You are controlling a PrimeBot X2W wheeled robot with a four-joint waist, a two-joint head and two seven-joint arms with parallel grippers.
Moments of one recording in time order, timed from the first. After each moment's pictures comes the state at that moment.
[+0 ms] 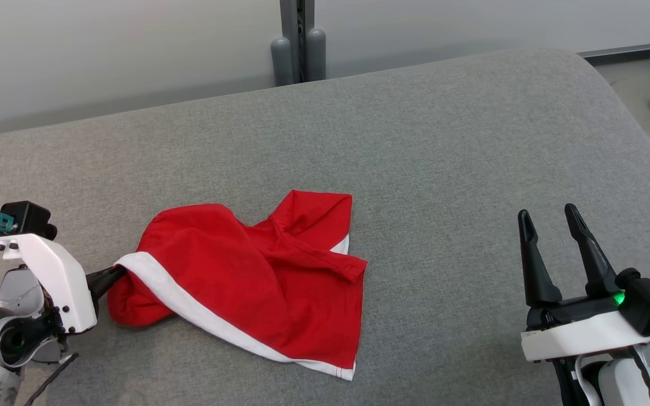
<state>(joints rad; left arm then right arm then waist) -0.43 0.51 -0.29 0.46 -0.95 -0.13 0.70 -0.13 -0.05 0.06 0.10 0.22 0.13 -0.26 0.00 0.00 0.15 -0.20</state>
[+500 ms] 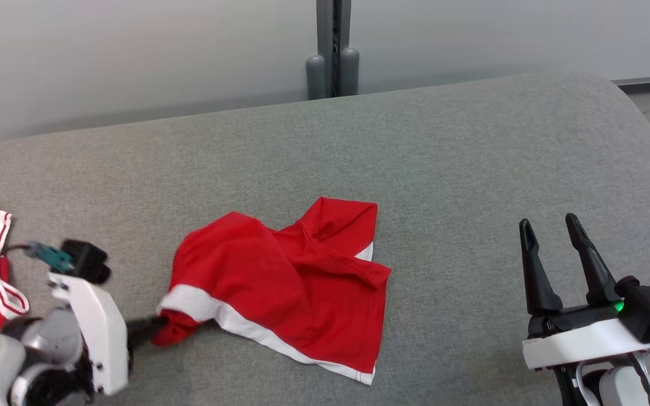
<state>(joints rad) -0.31 0.62 -0.47 0.20 -1.04 -0.13 0.70 -0.11 -0.05 0.06 0.11 0.21 0.13 -0.26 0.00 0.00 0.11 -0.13</state>
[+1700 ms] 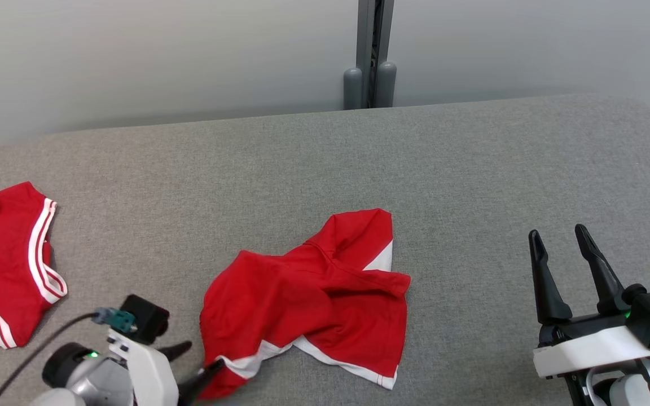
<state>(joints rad) -0.17 0.61 -0.64 0.05 -0.81 -0.09 0.50 -0.09 -0.08 0.05 0.13 0.21 0.13 -0.26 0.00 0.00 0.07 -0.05</state>
